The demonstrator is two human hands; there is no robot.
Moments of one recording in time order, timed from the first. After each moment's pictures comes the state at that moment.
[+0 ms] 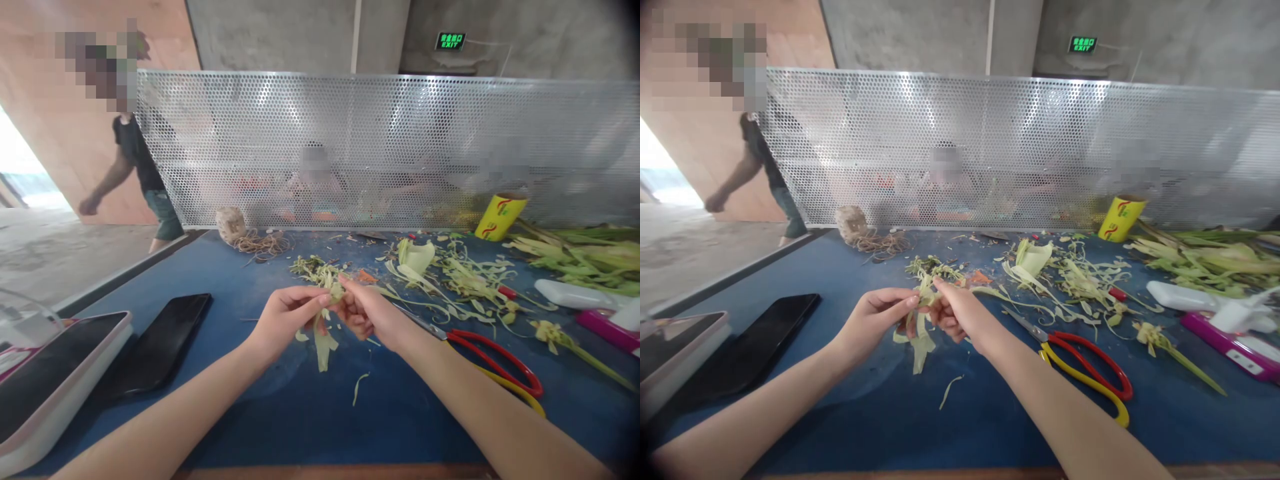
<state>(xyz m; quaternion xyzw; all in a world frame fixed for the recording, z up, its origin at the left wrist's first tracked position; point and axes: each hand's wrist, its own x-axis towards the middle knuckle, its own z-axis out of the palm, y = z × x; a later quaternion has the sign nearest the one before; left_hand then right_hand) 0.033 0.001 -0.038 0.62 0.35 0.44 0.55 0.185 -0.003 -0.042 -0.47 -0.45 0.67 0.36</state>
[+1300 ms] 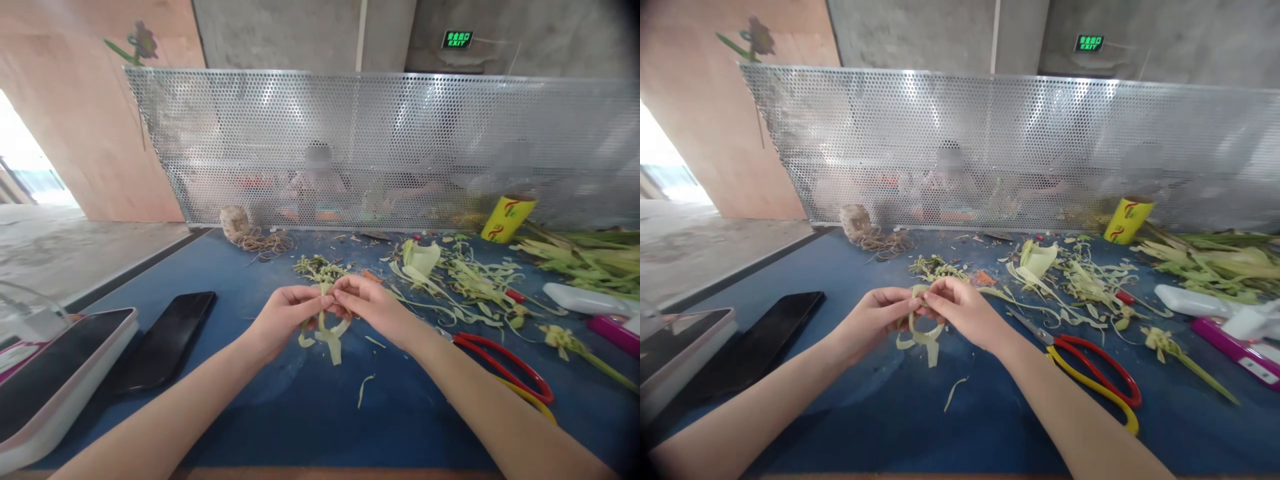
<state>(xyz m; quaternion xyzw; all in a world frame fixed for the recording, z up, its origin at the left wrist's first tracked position) 0.023 0.007 -0.036 0.58 0.35 0.38 0.63 0.188 -0.005 -0.042 -0.38 -0.64 0.52 0.42</state>
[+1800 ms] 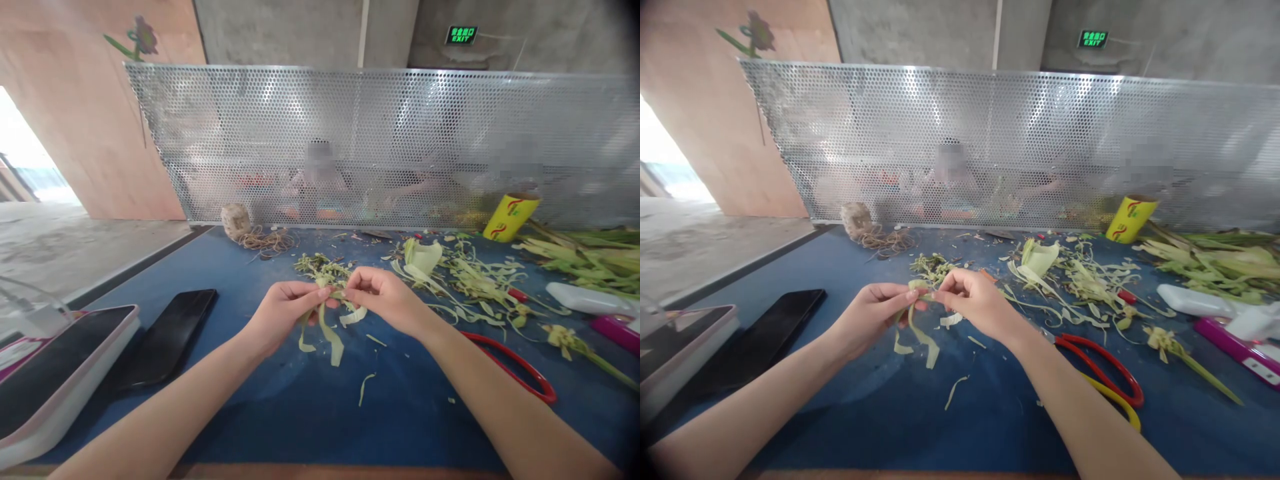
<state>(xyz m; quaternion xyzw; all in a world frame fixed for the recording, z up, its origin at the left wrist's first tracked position) 0.022 0.009 -0.034 0.57 0.36 0.41 0.62 0.205 -0.003 -0.032 -0.44 -0.72 0.36 0.39</state>
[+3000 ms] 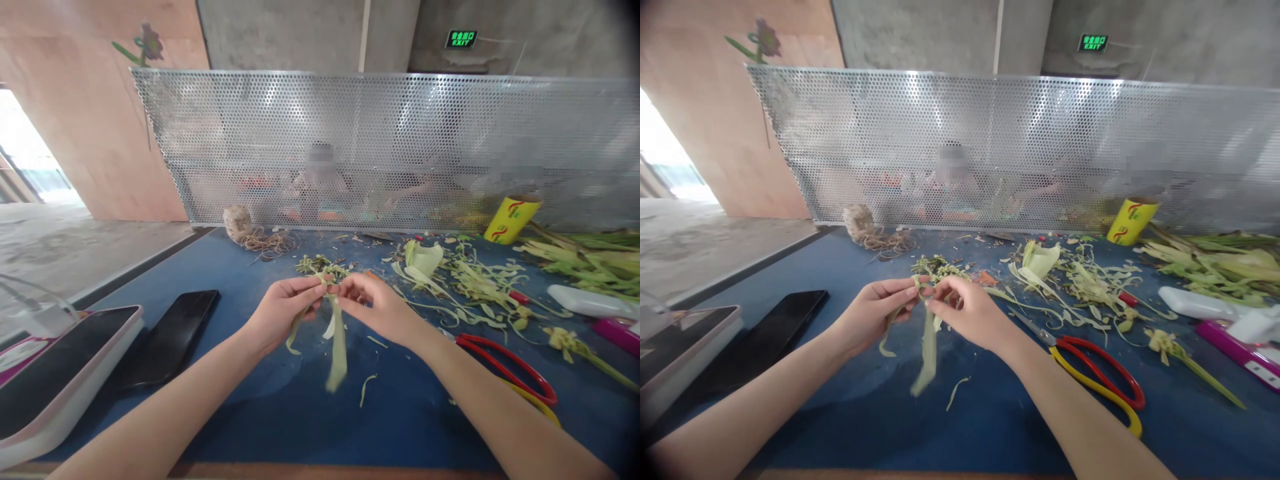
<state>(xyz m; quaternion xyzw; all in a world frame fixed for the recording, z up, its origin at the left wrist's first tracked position) 0.023 0.010 -0.032 0.53 0.35 0.43 0.64 0.194 -0.008 -0.038 -0.44 -0.73 0.34 0.39</state>
